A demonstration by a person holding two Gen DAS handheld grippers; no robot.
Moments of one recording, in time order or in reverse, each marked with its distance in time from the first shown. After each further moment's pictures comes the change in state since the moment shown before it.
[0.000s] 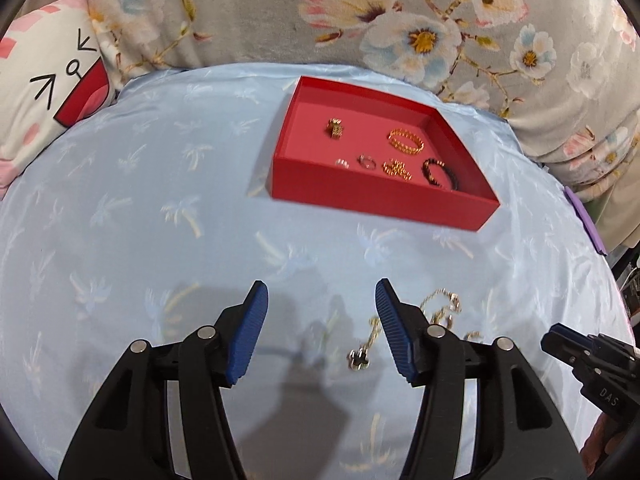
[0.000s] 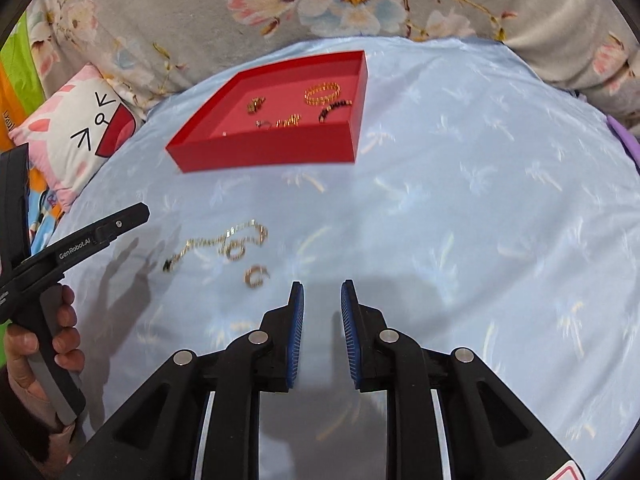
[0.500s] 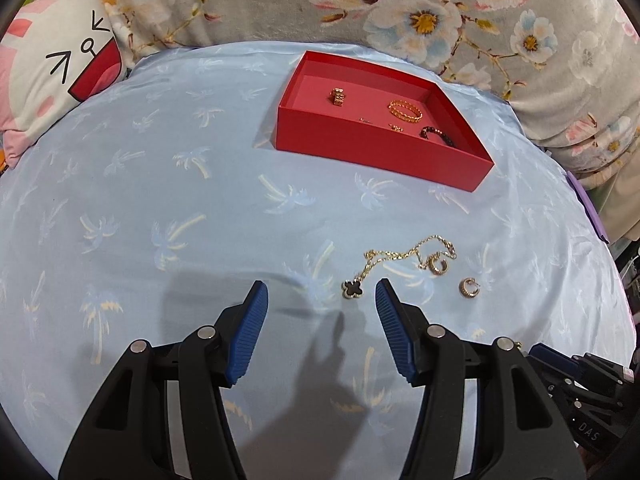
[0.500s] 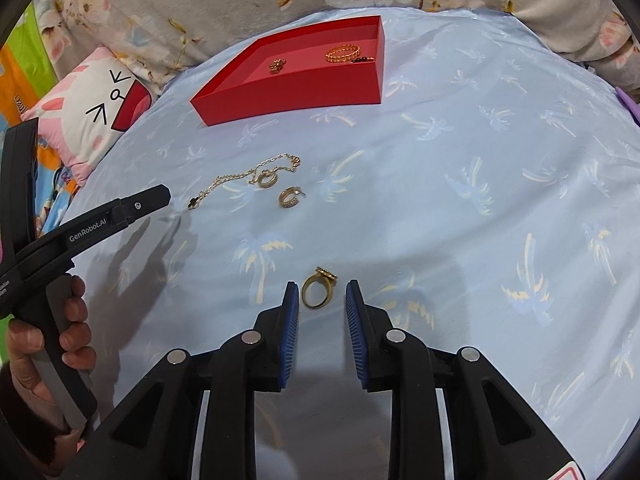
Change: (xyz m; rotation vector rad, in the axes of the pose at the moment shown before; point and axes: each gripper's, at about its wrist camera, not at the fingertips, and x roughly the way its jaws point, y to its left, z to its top) left arm -0.014 -0.005 -0.036 -0.018 0.049 0.012; right arm -0.001 0.018 -0.046 0.005 0.063 0.056
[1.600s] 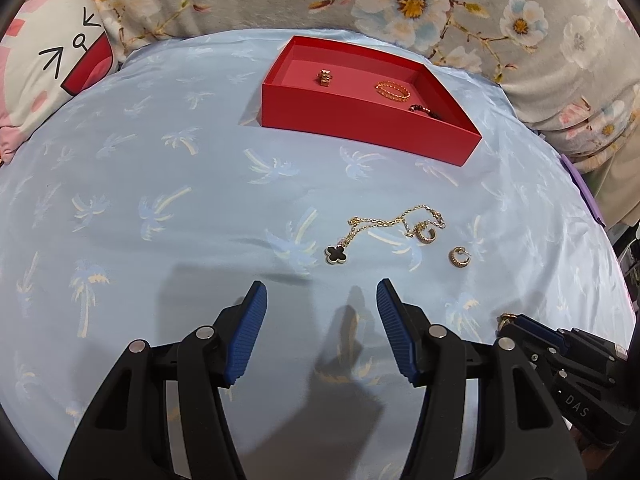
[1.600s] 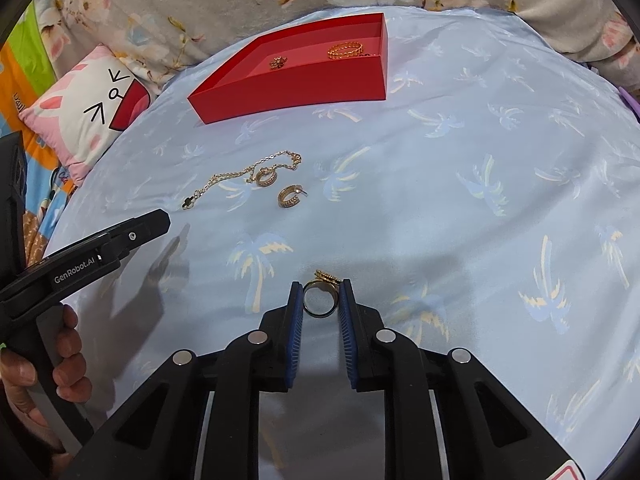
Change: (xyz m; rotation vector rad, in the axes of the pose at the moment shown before) left arm 0.001 -0.013 -0.014 0.027 0.033 -0.016; right arm 0.013 0.002 0.001 0.001 -0.013 -0.004
